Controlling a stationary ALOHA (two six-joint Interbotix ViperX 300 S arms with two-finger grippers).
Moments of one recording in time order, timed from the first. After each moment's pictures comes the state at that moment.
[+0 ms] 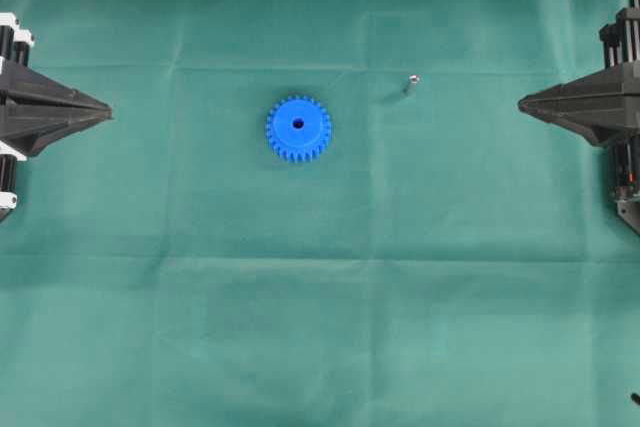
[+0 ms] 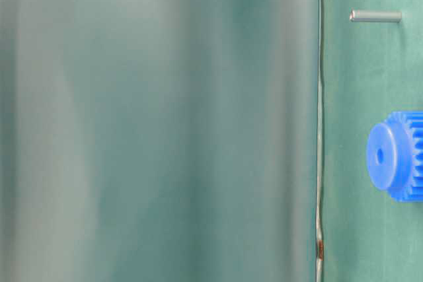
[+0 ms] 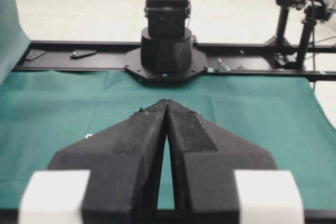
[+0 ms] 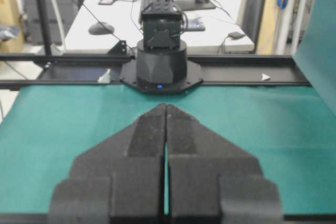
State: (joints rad) left arm 0.00 -0.97 1.18 0.00 -0.29 0.00; right arm 0.00 -0.96 1.17 0.00 -0.29 -0.01
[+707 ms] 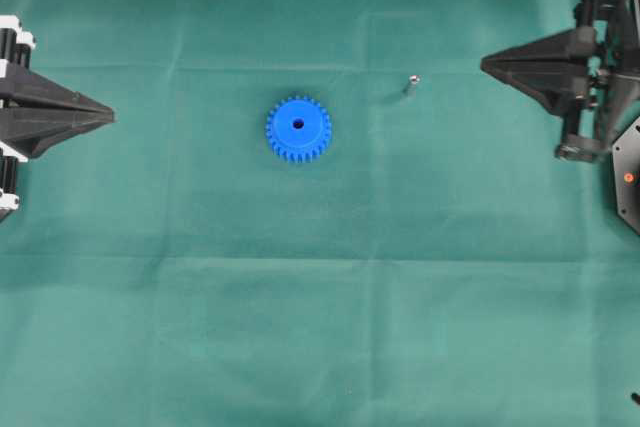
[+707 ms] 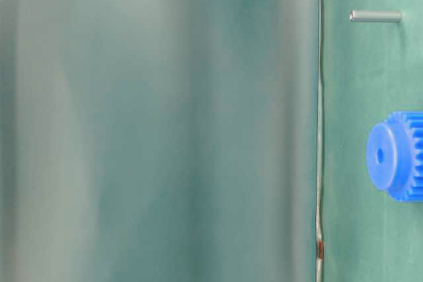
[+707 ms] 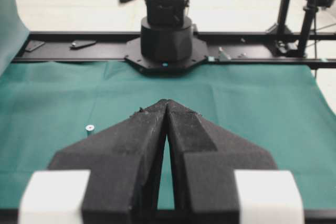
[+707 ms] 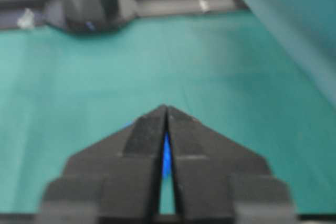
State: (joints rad) left arm 0.00 -0.97 1.18 0.02 -0.25 0.00; right arm -0.20 -0.77 1.18 0.02 -0.26 -0.01
